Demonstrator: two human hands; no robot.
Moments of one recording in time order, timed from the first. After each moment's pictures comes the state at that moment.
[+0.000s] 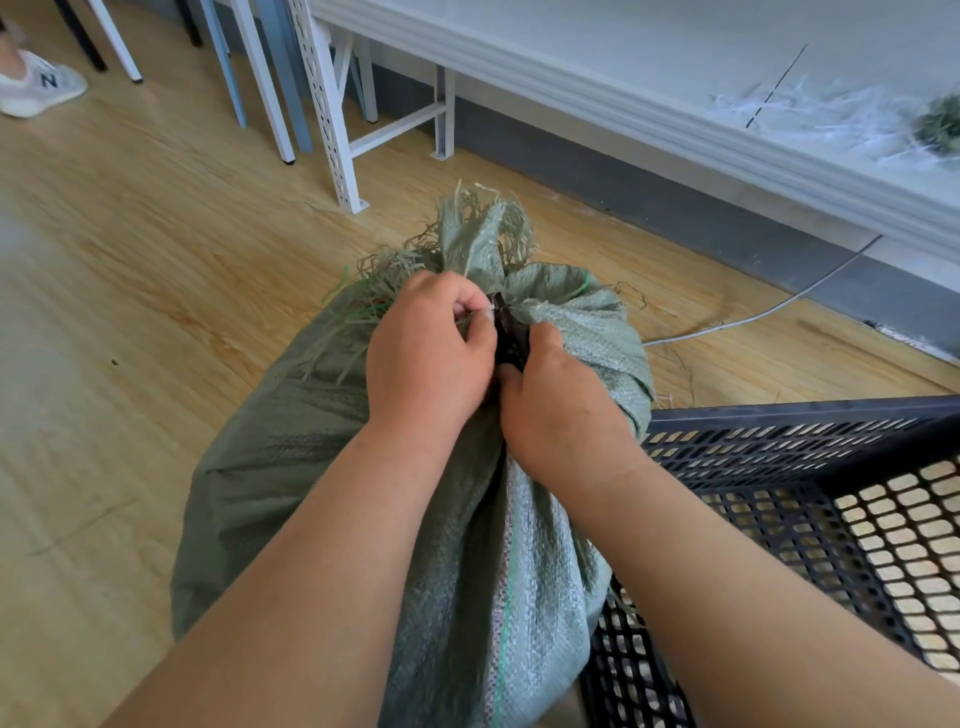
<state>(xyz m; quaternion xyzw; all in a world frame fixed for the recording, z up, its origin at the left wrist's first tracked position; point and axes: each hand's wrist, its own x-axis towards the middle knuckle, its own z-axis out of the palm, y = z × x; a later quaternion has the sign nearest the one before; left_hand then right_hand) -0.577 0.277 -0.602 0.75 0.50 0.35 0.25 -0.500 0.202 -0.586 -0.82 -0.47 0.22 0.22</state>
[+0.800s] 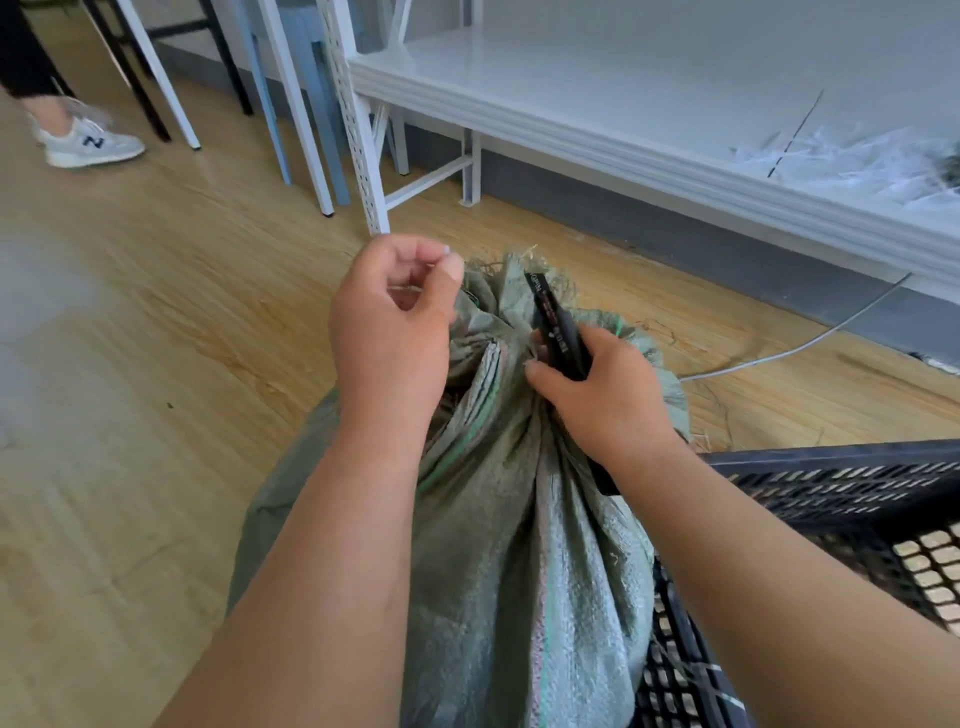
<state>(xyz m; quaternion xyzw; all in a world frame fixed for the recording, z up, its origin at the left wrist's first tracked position) -0.607 0.299 -0.550 0.59 0.47 0.54 0.38 -0.474 0.232 -0.582 -0.78 -0.44 0.21 0.39</state>
